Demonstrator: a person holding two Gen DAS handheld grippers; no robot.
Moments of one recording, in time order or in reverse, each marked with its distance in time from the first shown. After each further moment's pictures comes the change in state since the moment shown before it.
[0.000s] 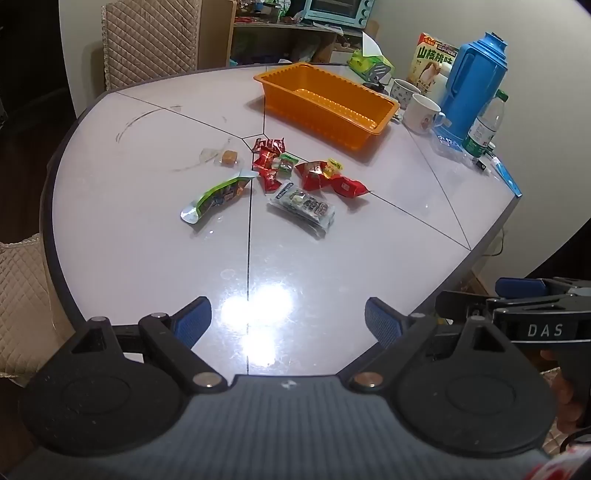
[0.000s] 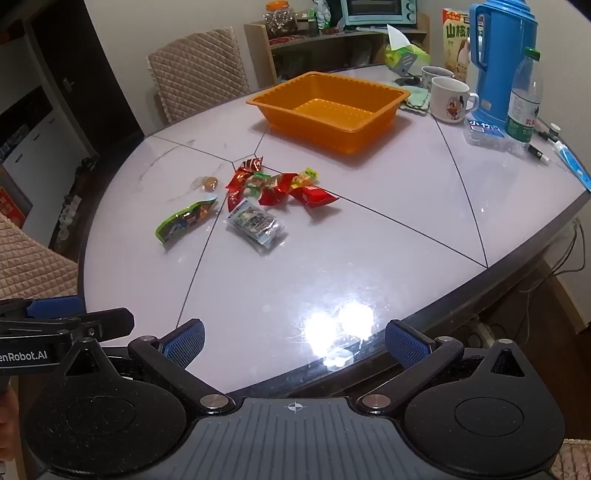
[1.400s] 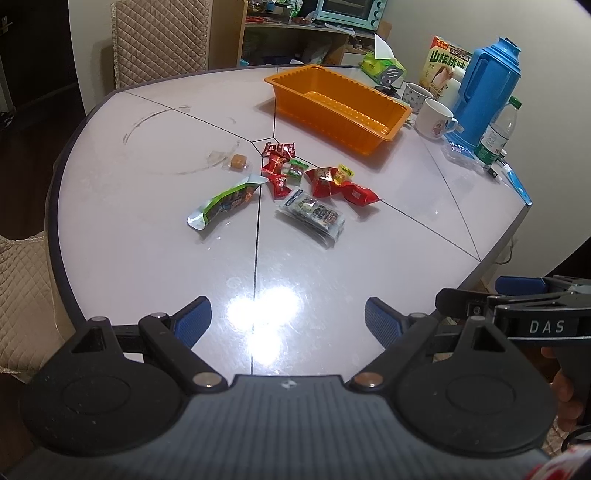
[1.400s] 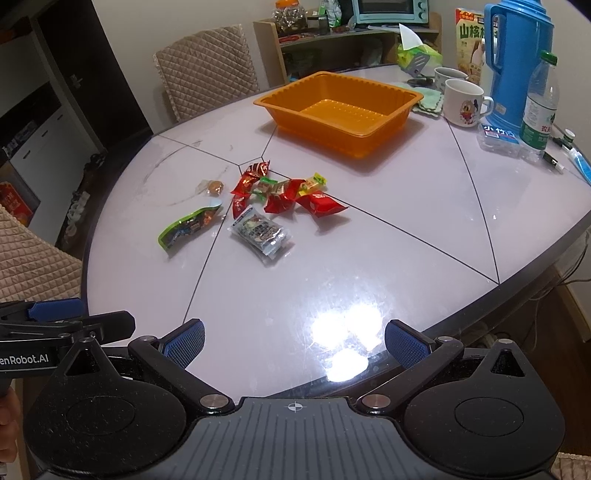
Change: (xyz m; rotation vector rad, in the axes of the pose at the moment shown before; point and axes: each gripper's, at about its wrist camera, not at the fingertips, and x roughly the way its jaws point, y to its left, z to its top) left arm 0.002 0.001 0.010 -0.027 0.003 0.027; right arm 0.011 -0.001 0.012 -0.022 0.008 0.026
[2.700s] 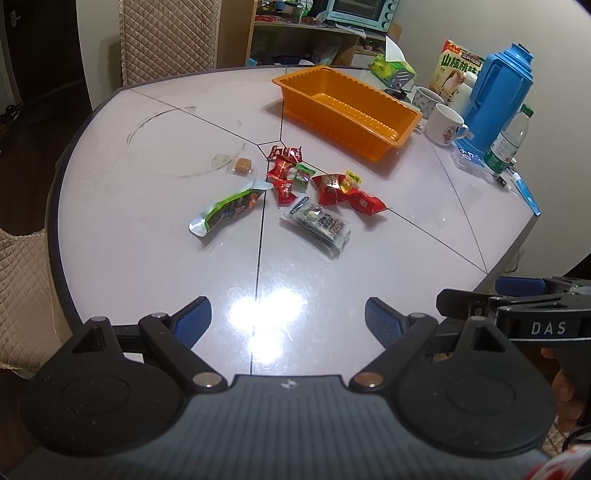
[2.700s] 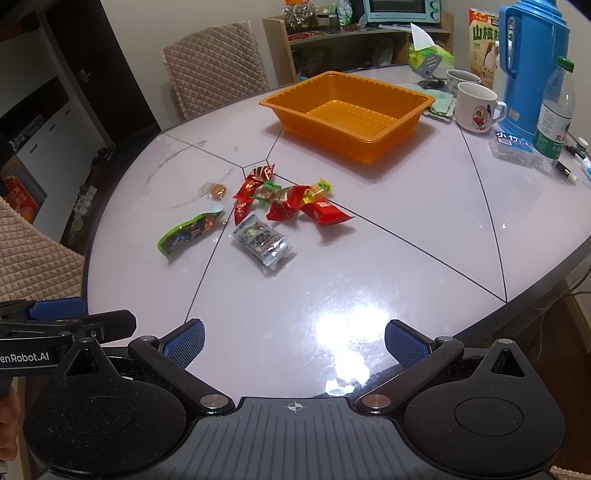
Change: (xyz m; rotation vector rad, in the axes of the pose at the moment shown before) left arm 0.010 -0.001 0.012 -0.027 0.006 0.022; right arm 0.013 -0.008 0.018 -0.024 0.018 0.033
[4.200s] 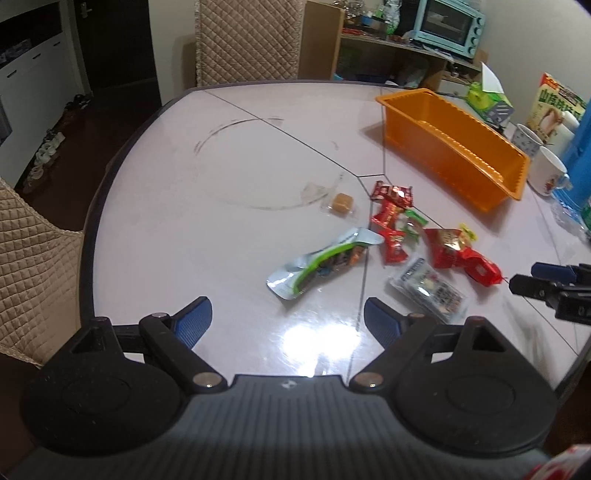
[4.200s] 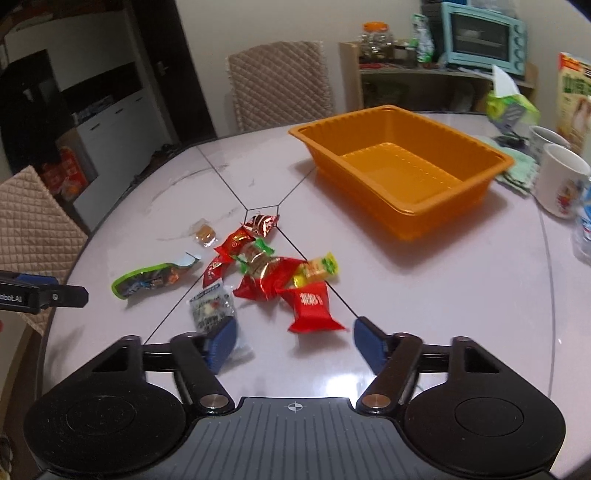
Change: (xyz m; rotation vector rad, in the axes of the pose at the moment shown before) left arm 0.080 0.052 0.040 -0.136 -0.070 0.230; right arm 0.120 -0.066 0.079 -0.265 -0.101 0.186
